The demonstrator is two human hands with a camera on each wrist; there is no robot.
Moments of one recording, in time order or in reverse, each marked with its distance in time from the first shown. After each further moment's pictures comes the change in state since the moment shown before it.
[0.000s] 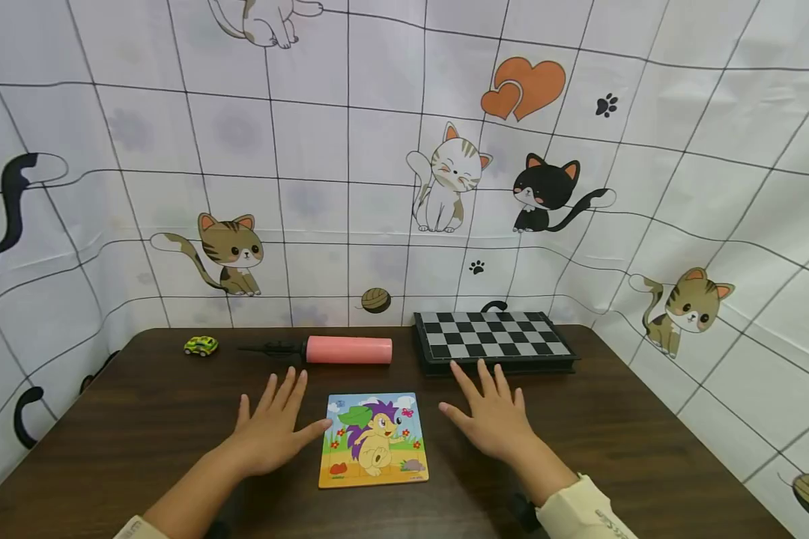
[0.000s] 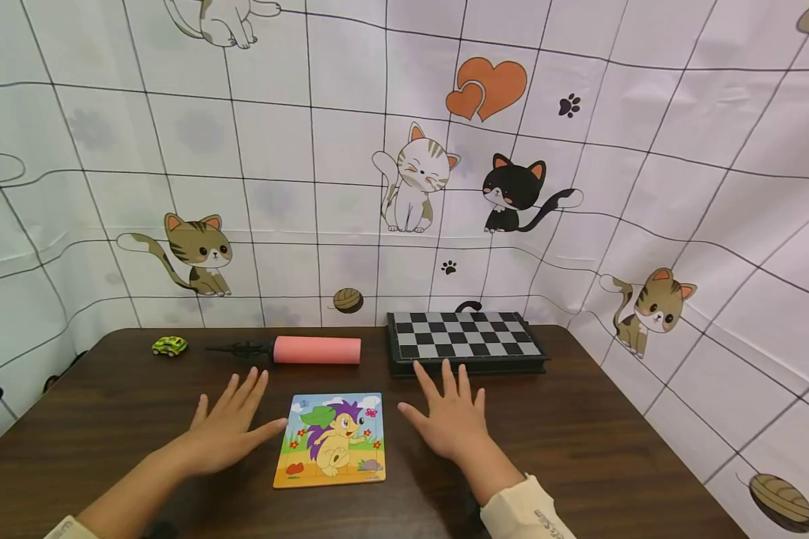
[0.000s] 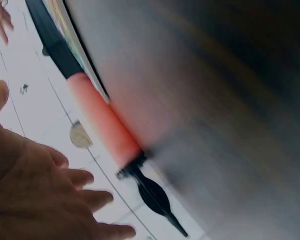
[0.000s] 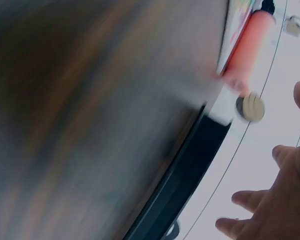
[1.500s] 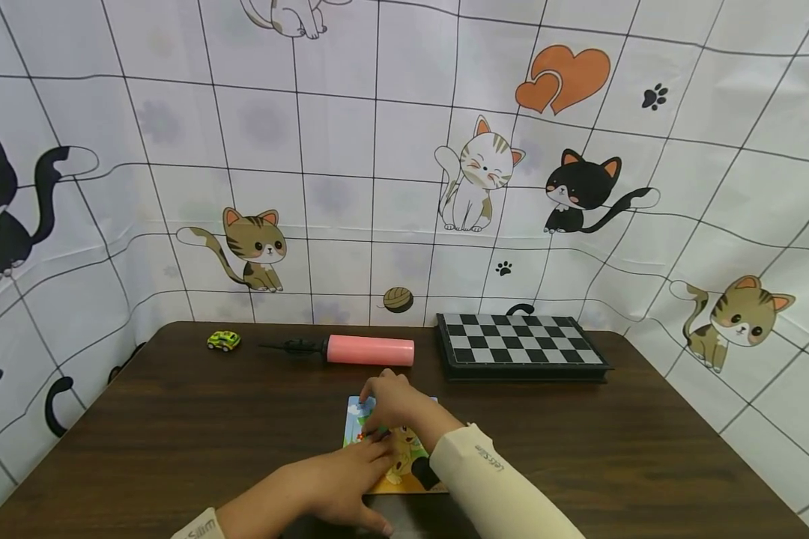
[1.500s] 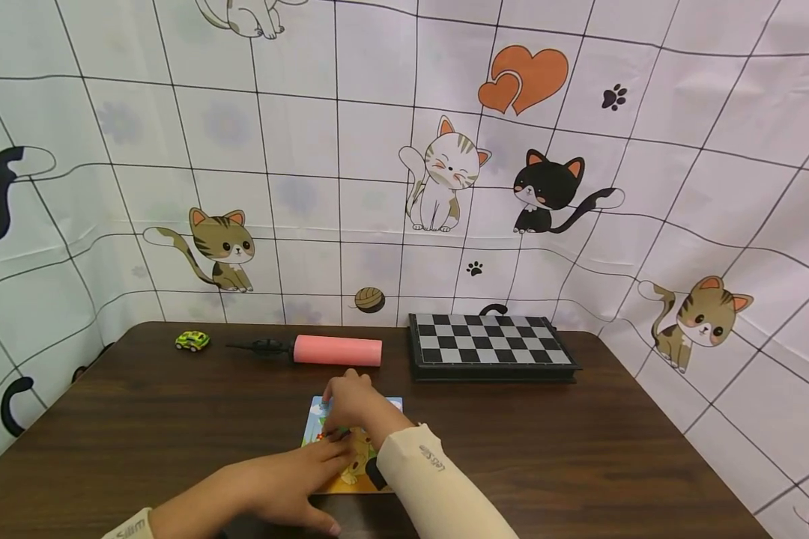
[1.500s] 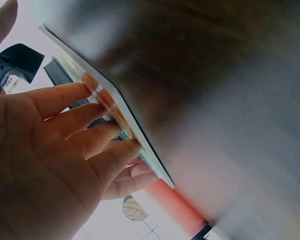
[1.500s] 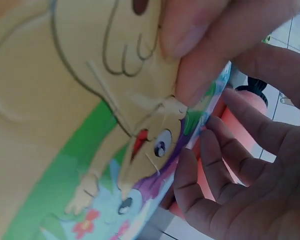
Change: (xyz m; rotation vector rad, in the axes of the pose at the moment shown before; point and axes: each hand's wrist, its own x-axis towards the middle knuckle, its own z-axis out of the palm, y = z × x) left_hand 0.007 0.027 0.041 0.139 -0.415 0.504; right_hand 0.076 -0.138 0.044 0.130 -0.327 -0.206
